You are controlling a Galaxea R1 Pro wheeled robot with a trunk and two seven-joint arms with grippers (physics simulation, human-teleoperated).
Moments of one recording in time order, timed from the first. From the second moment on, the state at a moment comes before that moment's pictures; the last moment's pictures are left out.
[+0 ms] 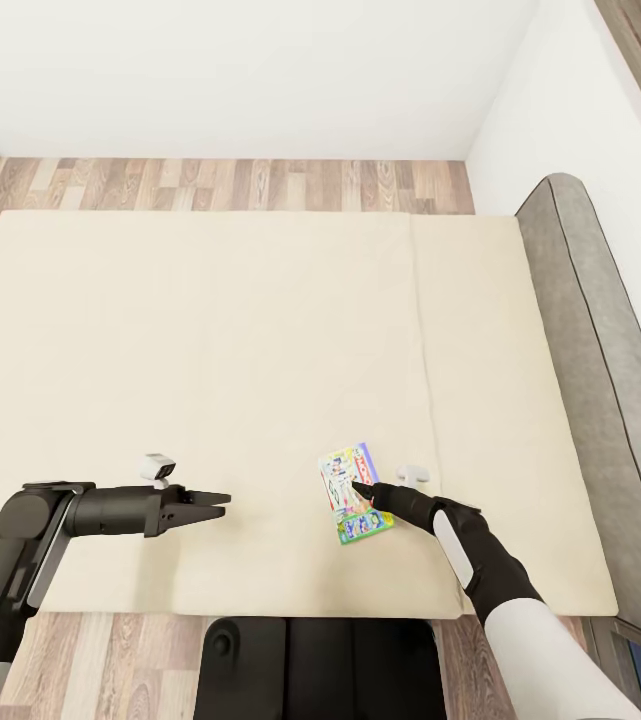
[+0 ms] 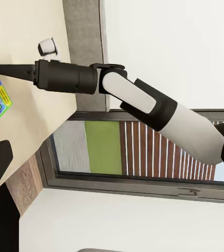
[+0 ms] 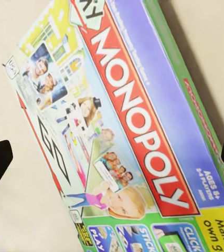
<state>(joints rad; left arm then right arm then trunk) -0.52 0.28 0.08 -1.43 0.11 1.02 -1.57 -0.69 0.05 -0.03 -0.79 -0.23 0.45 0.41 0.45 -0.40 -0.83</state>
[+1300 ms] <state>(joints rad) -0.52 0.28 0.08 -1.43 0.11 1.02 -1.57 -0.69 0.05 -0.03 -0.79 -0.23 0.45 0.41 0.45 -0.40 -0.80</state>
